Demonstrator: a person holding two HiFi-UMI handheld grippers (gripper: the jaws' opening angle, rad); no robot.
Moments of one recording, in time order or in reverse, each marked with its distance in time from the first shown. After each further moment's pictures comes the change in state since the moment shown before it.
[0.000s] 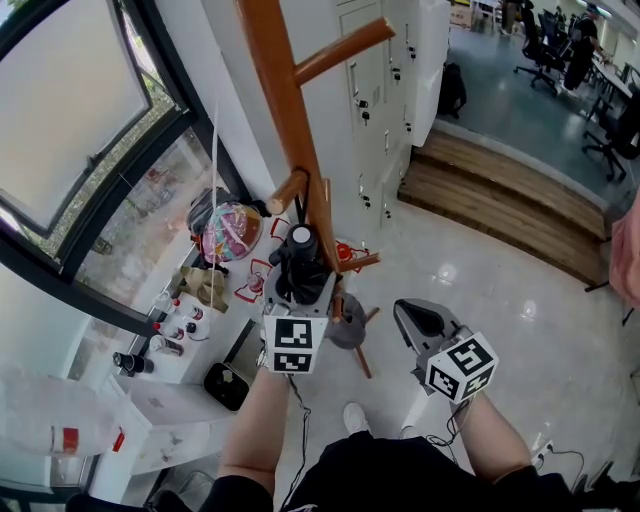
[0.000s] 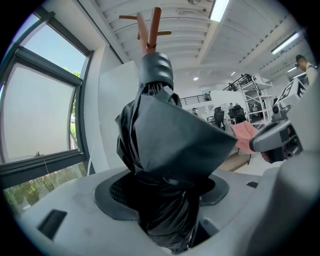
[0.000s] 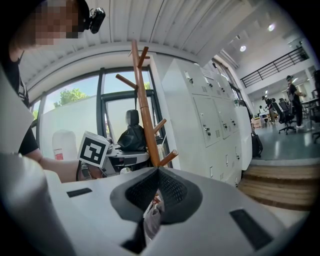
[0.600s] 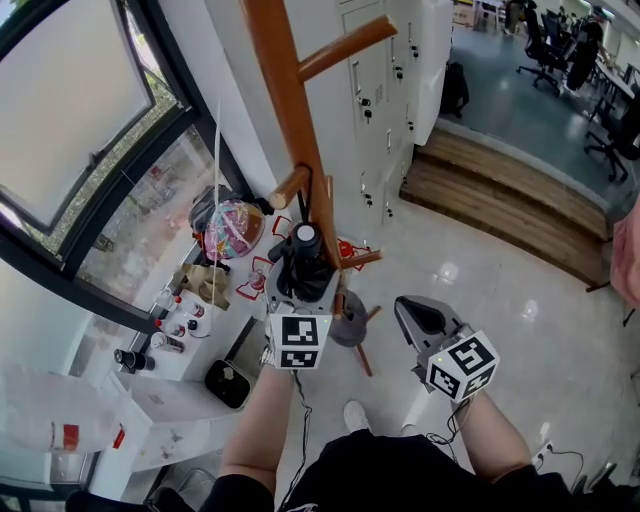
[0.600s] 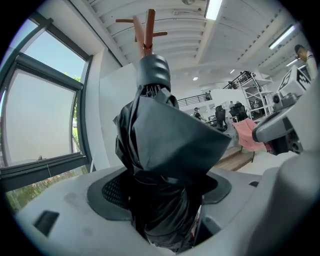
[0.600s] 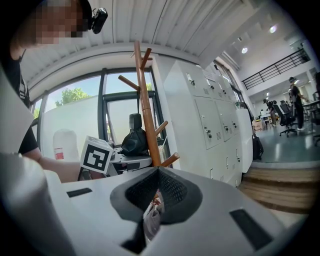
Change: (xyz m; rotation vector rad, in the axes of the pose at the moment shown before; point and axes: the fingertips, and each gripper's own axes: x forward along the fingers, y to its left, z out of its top) left arm 0.004 0.000 -0.005 0.036 -0.019 0.035; right arm -0.001 0.003 0.006 -0.018 -0.013 0.004
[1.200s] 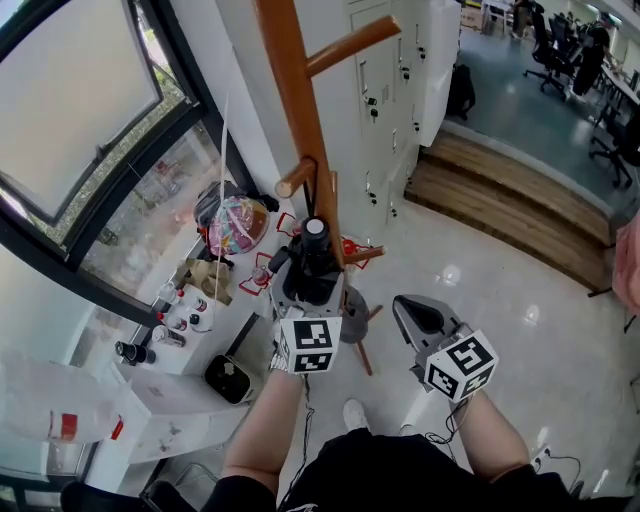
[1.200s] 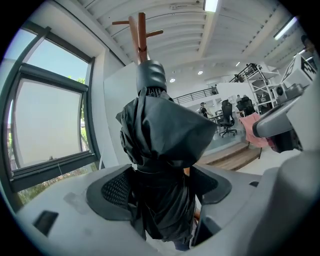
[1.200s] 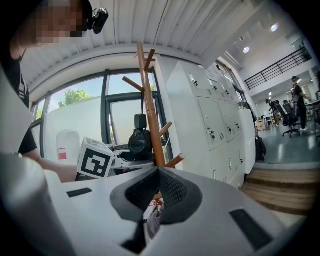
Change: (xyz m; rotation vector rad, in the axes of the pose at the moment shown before) left arm -0.013 -0.009 -0.015 -0.013 0.058 0.089; right arm -0.001 0.010 0.002 -0.008 -0.009 0.030
